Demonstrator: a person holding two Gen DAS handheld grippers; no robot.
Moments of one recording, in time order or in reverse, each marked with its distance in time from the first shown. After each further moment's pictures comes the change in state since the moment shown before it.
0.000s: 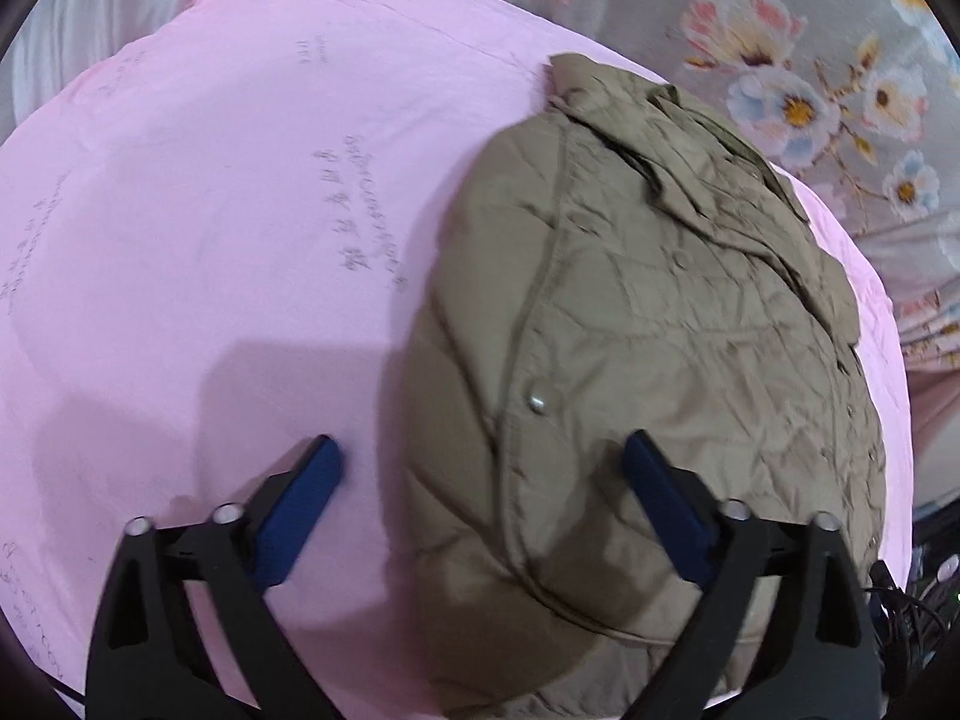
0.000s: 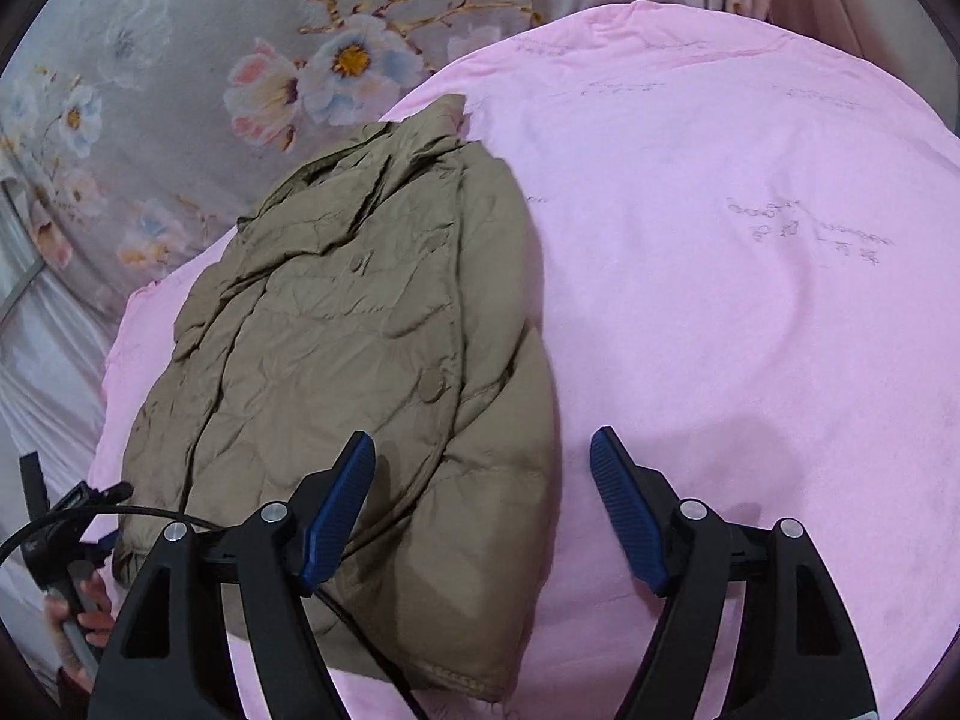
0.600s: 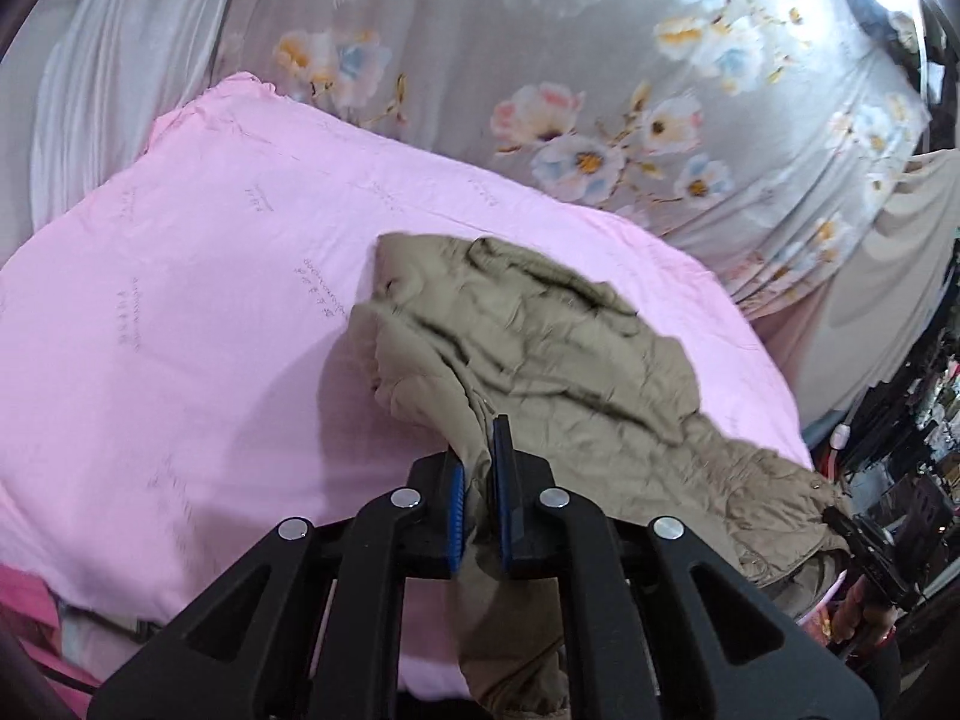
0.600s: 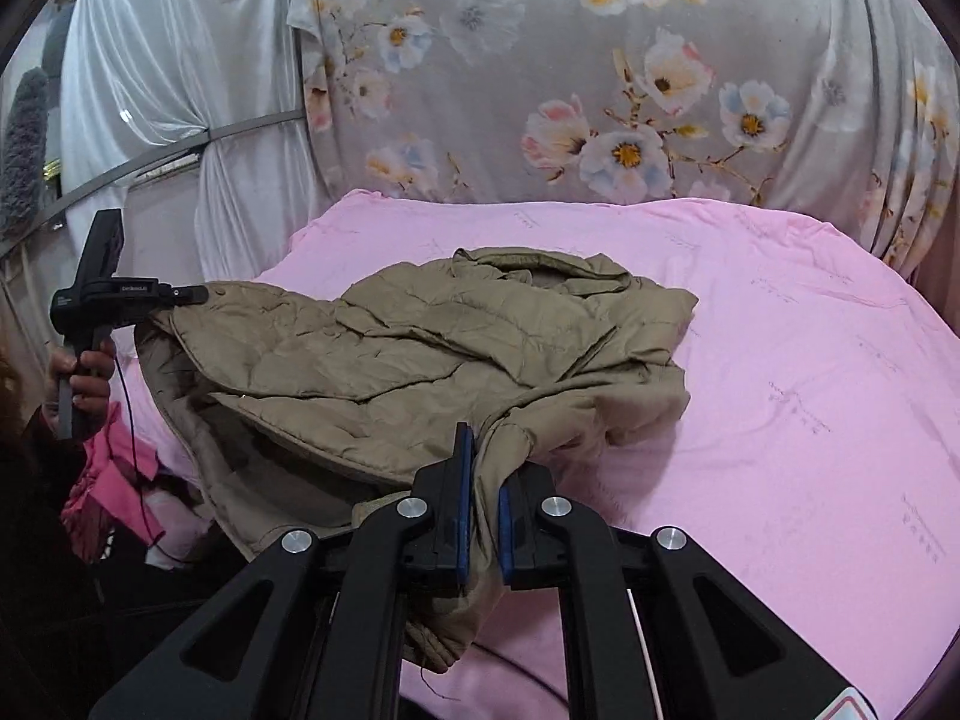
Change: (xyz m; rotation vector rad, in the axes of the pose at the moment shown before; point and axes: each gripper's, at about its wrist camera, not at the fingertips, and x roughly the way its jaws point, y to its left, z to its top) left arm -0.243 0.026 -0.100 0.202 -0.211 -0.280; right arm -0.235 0.051 -0.083 -0.565 -0.133 0.241
